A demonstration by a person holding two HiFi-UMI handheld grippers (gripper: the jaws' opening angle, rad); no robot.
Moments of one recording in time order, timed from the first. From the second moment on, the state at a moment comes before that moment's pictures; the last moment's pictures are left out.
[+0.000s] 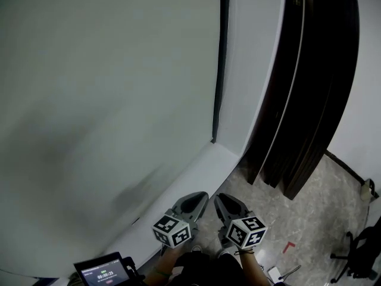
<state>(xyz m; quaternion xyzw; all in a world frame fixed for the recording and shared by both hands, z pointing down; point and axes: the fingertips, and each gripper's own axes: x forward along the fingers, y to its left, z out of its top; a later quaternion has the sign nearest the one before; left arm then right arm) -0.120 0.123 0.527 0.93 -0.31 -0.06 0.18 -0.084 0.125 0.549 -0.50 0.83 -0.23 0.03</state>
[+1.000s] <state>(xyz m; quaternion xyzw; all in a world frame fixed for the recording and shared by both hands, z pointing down) -0.036 0.227 0.510 0.93 -0.32 -0.06 0.17 0.004 0.225 0.524 -0.50 0.84 -0.20 0.03</state>
